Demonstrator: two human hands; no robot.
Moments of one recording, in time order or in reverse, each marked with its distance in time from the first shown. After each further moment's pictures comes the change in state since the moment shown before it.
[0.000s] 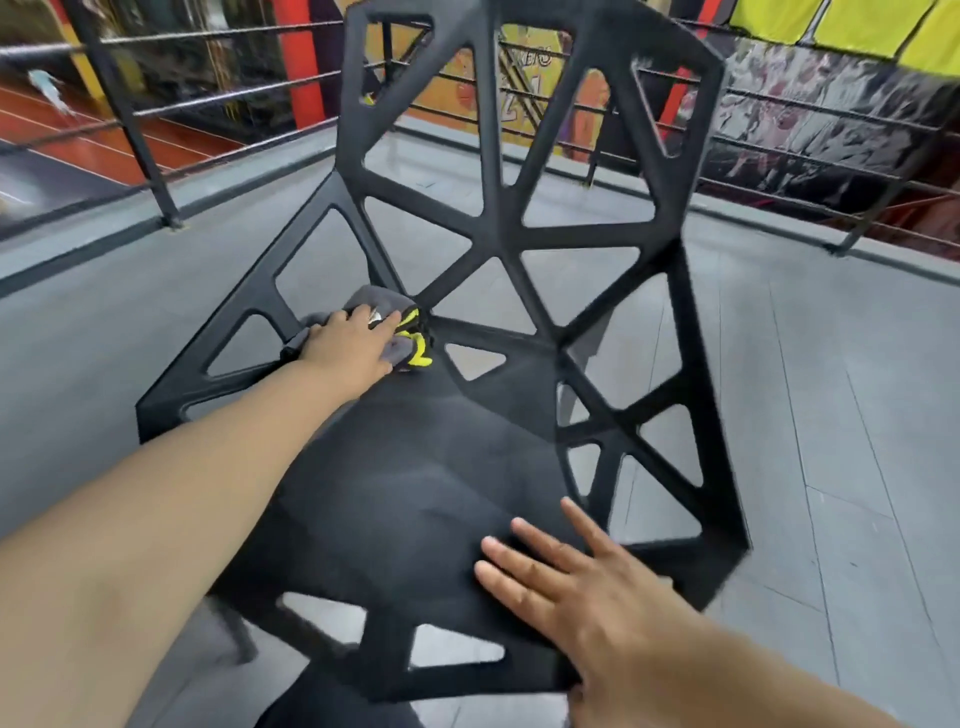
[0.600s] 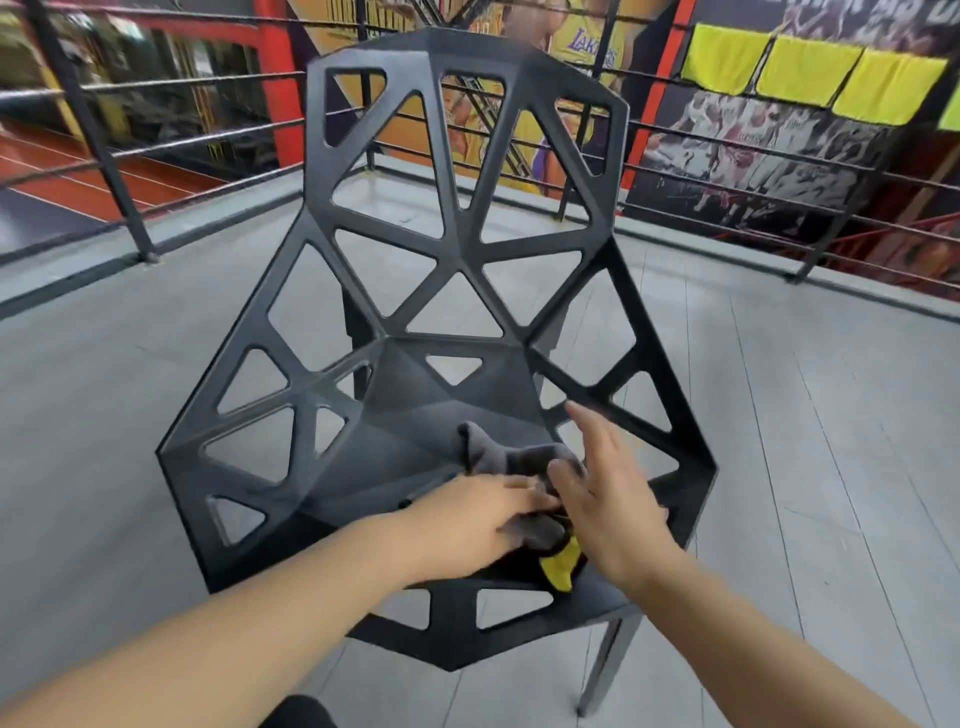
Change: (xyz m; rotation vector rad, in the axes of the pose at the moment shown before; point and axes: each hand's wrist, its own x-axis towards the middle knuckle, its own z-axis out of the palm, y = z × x) left_hand -0.123 0.142 -0.039 -0.673 -0.131 0.689; right_hand 0.005 0.058 -0.030 0.877 0.694 0.682
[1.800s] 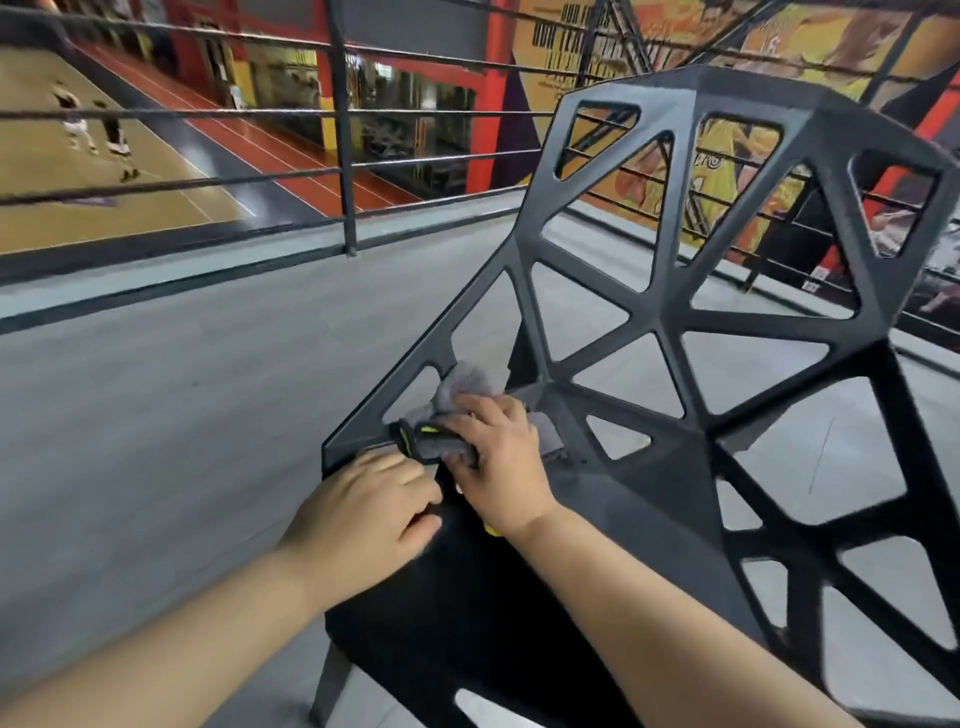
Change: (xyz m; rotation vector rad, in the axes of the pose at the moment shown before) left_hand -0.128 -0.123 -0.044 0.489 0.527 -0.502; right_hand 0.144 -0.091 0.204 -0.022 -0.074 -0.759
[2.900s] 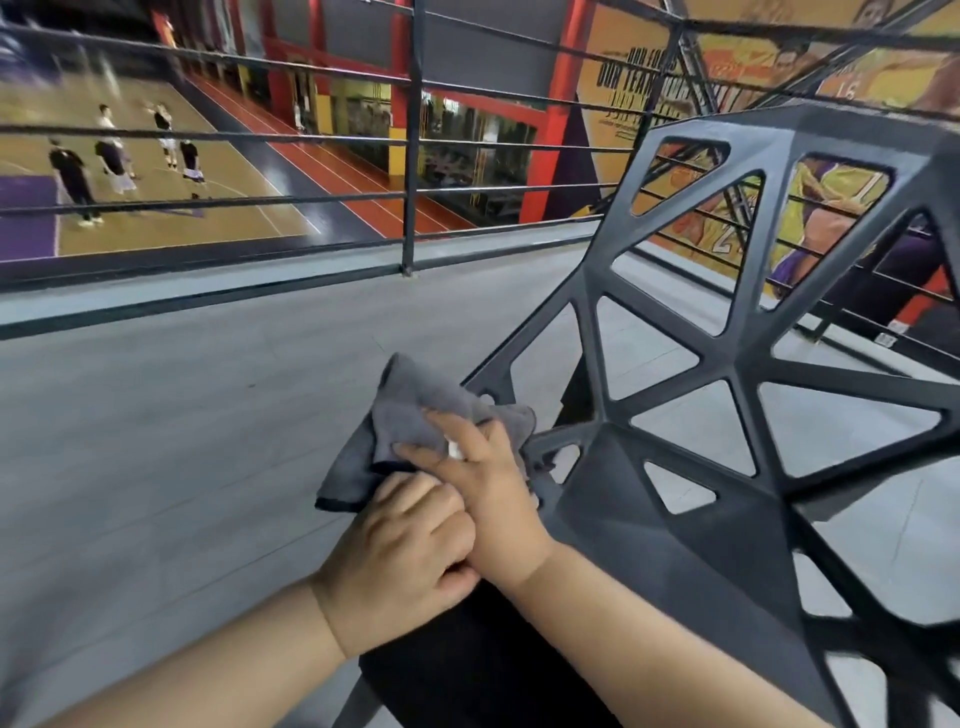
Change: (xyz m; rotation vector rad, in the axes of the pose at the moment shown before) left_hand -0.011 -0.005 0.011 0.050 0.475 0.131; right_hand 0.020 -0.043 0.027 0.124 0.026 -0.350
